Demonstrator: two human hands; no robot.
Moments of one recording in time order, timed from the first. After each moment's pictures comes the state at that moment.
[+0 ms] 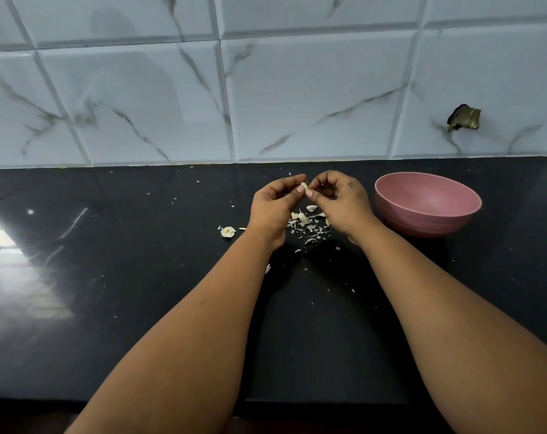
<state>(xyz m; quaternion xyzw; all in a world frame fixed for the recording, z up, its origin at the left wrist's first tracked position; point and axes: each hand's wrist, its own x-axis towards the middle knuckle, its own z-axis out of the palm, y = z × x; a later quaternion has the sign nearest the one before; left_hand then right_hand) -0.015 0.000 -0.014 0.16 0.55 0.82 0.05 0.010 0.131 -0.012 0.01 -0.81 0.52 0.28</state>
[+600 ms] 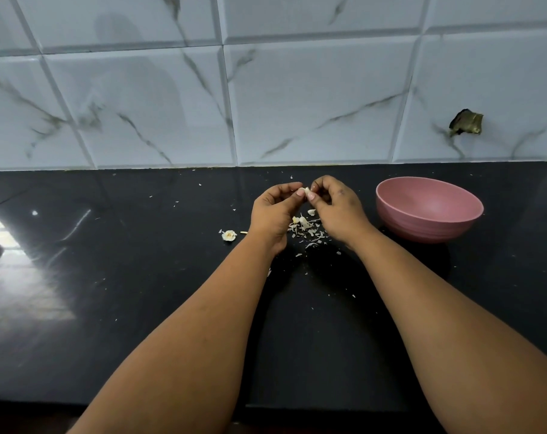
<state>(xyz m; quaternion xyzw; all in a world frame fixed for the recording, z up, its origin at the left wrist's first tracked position) -0.016 0.000 -0.015 0.12 0.52 0.84 0.06 0.010 0.124 -0.012 0.01 -0.85 0.45 0.28</state>
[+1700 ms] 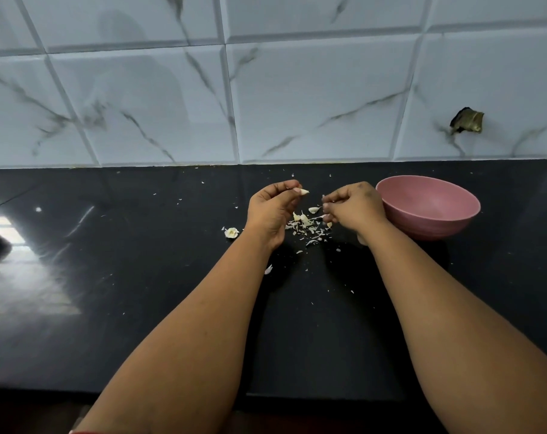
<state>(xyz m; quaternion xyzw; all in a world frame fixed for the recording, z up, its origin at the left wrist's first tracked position) -0.012 -0.008 -0.005 0.09 0.48 0.87 0.07 0.015 0.144 -0.007 -0.13 -0.83 0.50 0.20</state>
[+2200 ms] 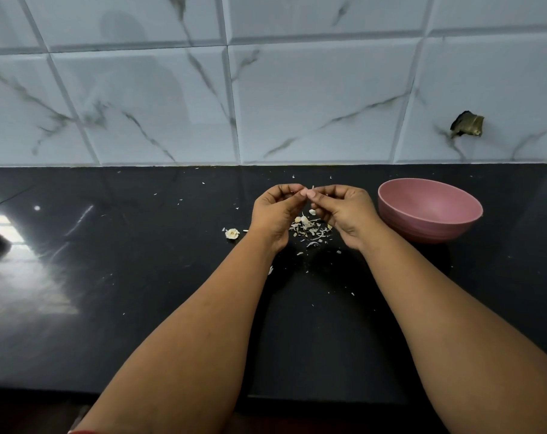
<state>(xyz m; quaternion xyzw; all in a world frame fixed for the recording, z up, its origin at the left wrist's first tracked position) -0.011 -0.004 -0.009 0.12 0.47 0.87 0.08 0.027 0.122 -0.001 -0.04 -0.63 0.76 0.15</state>
